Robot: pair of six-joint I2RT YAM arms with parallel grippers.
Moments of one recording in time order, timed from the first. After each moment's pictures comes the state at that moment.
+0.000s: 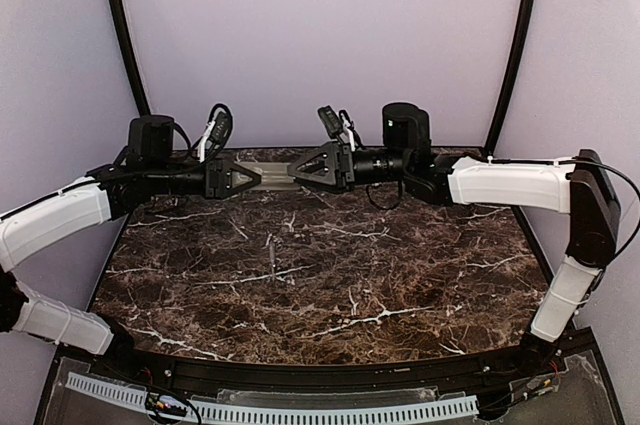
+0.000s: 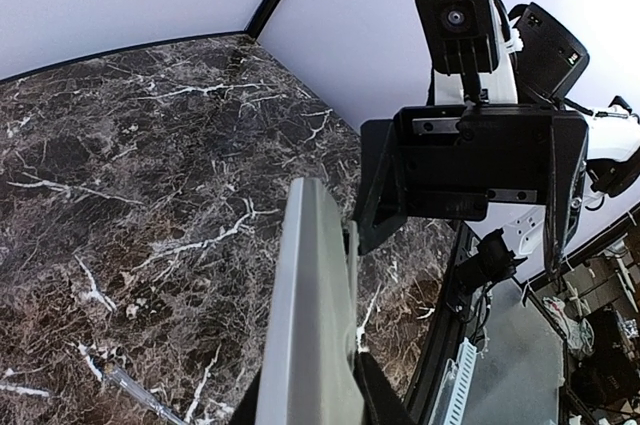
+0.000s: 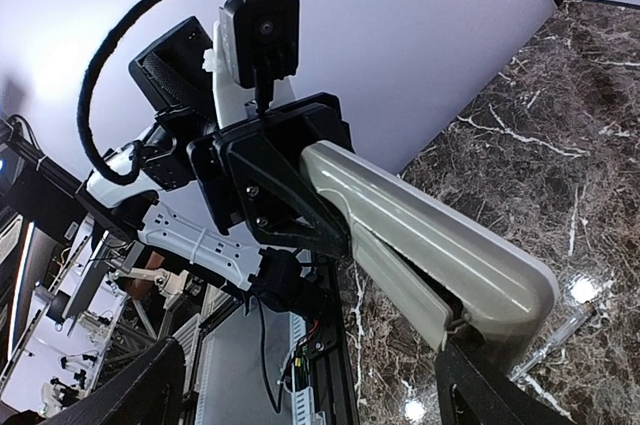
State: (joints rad) left arm -0.49 1.23 0.96 -0.12 0.68 -0.35; right arm 0.82 1.73 1.28 0.33 -0.81 0.75
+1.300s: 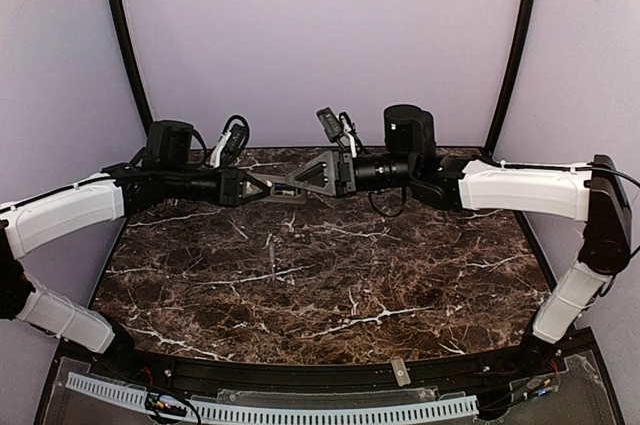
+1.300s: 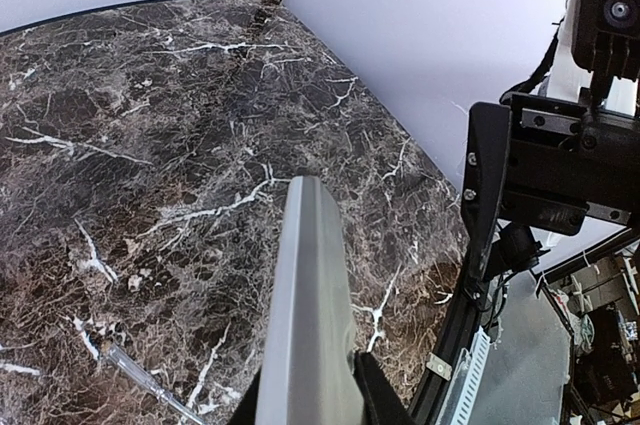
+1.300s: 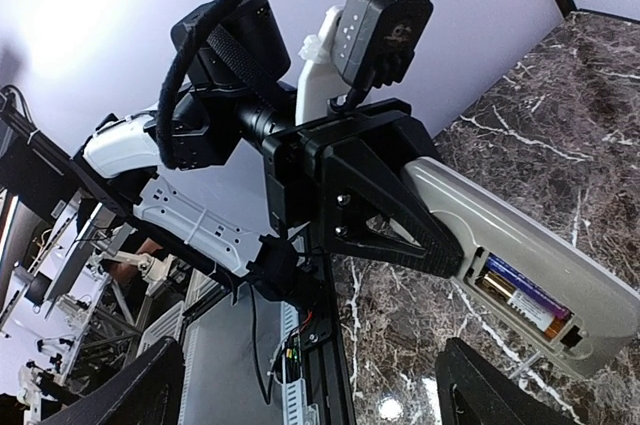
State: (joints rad) left arm -0.53 1.31 0.98 -0.18 0.61 -0.34; right arm 0.86 1.66 1.25 0.27 -0.76 0.67
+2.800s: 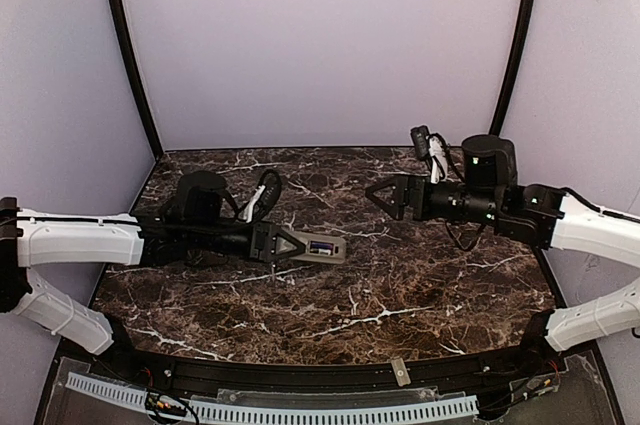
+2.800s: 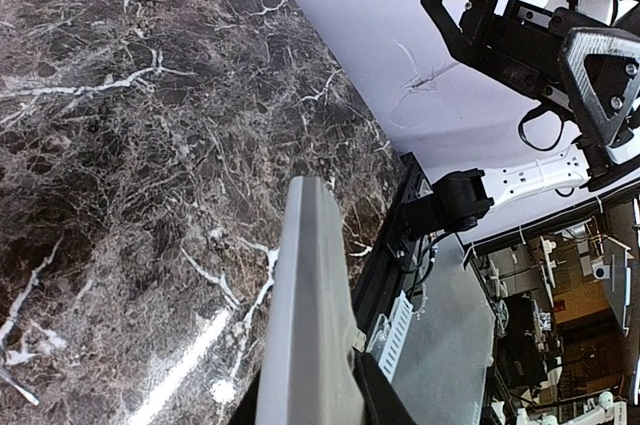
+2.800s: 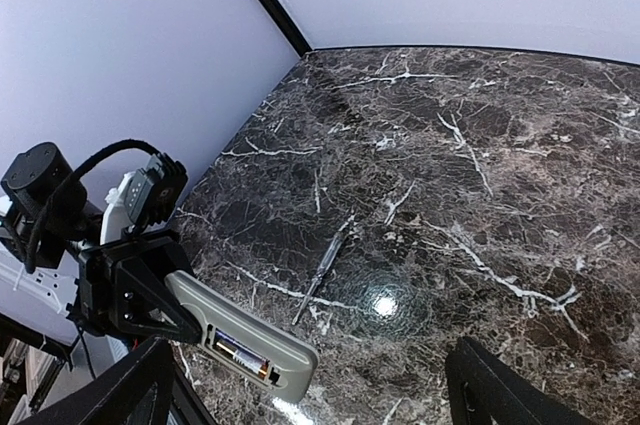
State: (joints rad) left arm -0.83 1.32 0.74 0.12 0.53 -0.67; right arm 0.85 1.11 0.88 -0.10 -0.10 0.53
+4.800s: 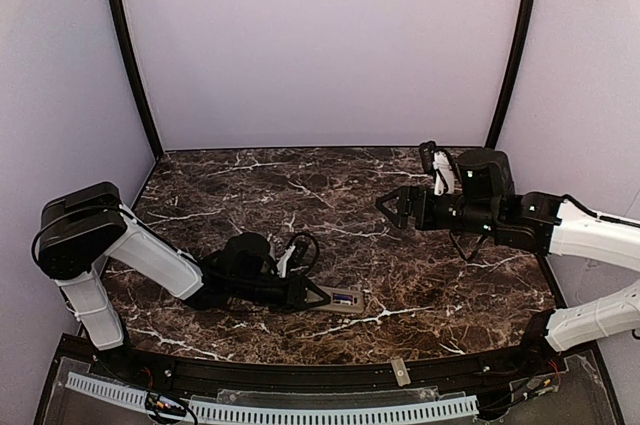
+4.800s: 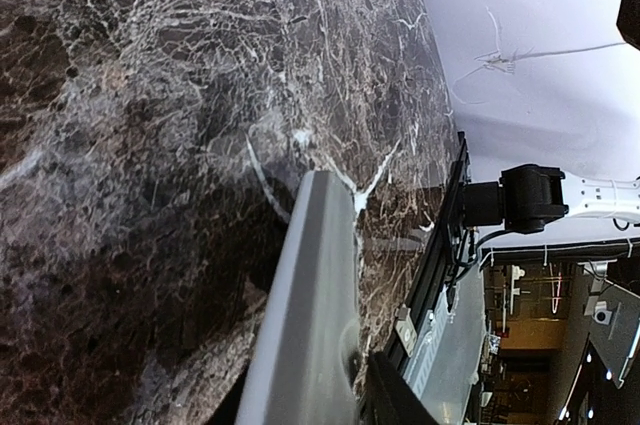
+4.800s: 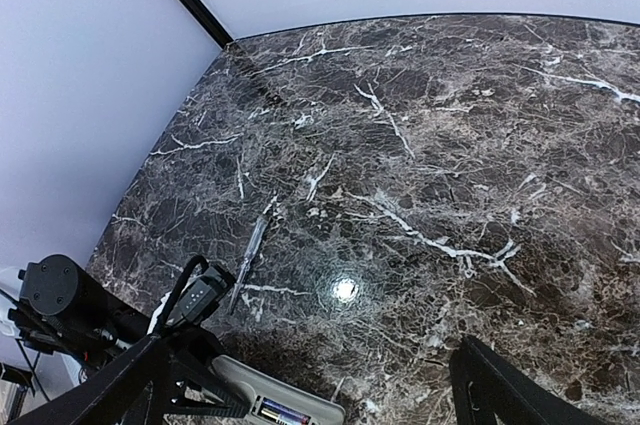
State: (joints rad) left arm -0.99 1.77 0.60 0.64 0.44 -0.99; right arm 0.84 1.09 0.81 -0.17 0.05 0.57
